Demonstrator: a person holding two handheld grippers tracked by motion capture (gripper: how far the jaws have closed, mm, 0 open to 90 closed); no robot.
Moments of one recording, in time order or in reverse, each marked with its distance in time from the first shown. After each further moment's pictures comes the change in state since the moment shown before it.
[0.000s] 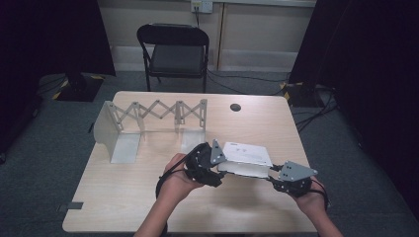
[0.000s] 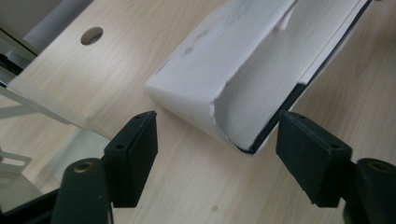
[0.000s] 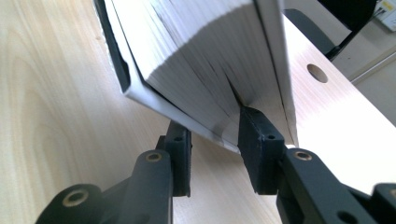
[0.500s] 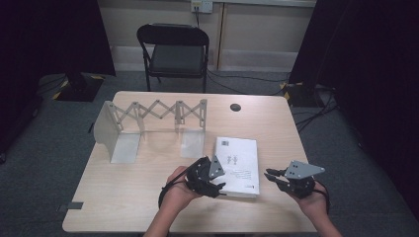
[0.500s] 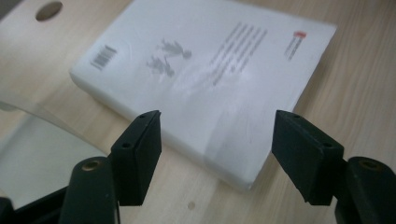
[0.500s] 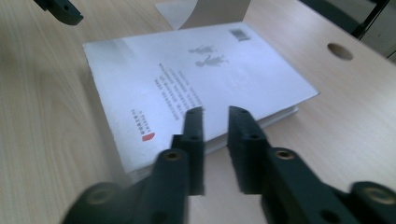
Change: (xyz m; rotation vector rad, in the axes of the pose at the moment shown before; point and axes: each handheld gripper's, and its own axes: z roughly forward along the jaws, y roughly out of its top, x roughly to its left) left arm -0.015 -0.039 0.040 0.024 -0.053 0.018; right arm -0.005 -0.016 -0.002 -0.023 0.070 0.147
